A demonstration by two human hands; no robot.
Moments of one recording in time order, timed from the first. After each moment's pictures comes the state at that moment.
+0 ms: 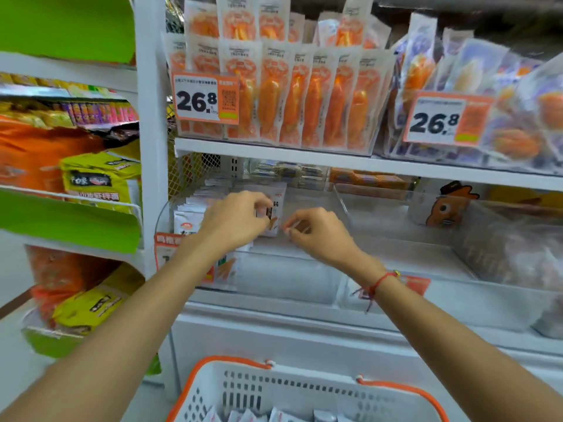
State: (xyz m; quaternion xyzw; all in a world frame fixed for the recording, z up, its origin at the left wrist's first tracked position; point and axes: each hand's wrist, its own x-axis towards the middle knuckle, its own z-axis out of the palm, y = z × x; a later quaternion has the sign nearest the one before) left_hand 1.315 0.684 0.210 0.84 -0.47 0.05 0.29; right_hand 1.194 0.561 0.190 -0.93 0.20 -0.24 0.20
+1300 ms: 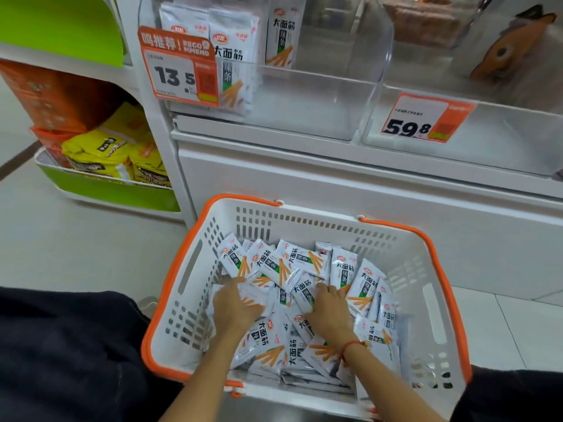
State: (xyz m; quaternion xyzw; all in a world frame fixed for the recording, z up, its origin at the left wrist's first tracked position) left_hand 1.167 0.815 -0.183 0.88 -0.15 -0.27 0.37; right_hand 1.035 0.677 -0.165 -0.88 0.43 0.12 0.18
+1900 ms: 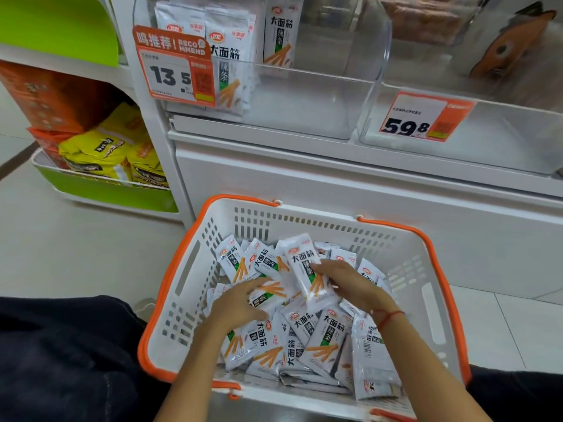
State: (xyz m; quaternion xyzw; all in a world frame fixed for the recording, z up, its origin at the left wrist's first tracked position) left_hand 1.185 0.815 -0.145 0.82 -0.31 -0.41 0.24; right_hand 1.044 0.631 -0.088 -0.63 0.39 0.05 0.67
